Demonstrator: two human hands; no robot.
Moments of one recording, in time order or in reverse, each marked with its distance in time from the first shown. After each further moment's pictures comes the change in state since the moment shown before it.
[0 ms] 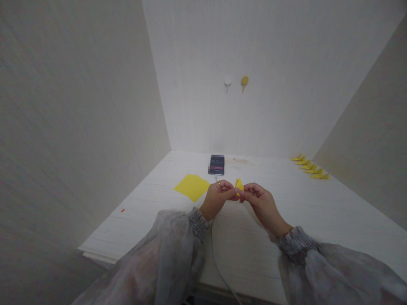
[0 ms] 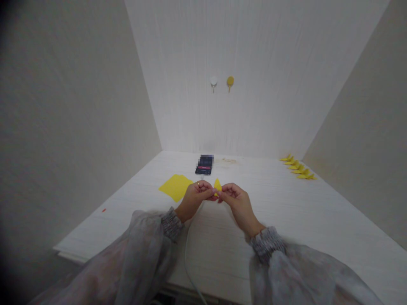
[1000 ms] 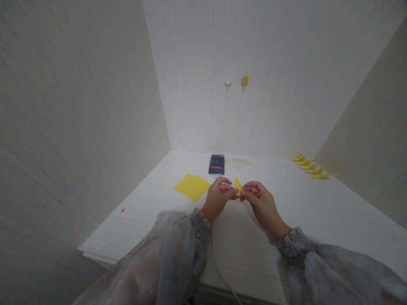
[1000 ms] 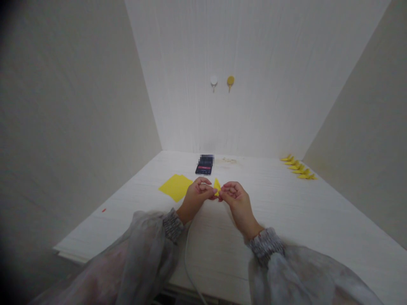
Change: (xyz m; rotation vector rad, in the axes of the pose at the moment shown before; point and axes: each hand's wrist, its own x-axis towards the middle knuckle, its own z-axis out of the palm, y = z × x) left_hand 0.004 -0.007 -0.001 0.031 0.044 0.066; right_hand 0.001 0.004 0.004 0.162 0.071 -0.014
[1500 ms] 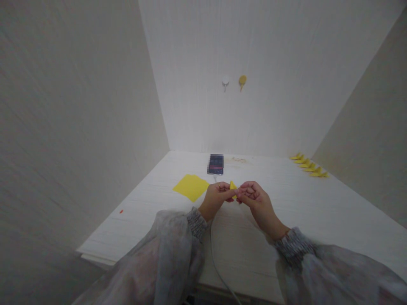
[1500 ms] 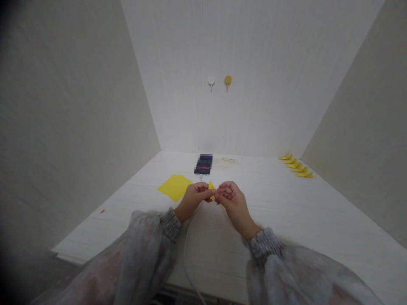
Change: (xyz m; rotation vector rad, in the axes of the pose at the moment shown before) left_hand -0.002 0.007 -0.001 0.124 -0.047 -0.072; right_hand -0.006 -0.003 0.003 -0.079 -0.071 -0.001
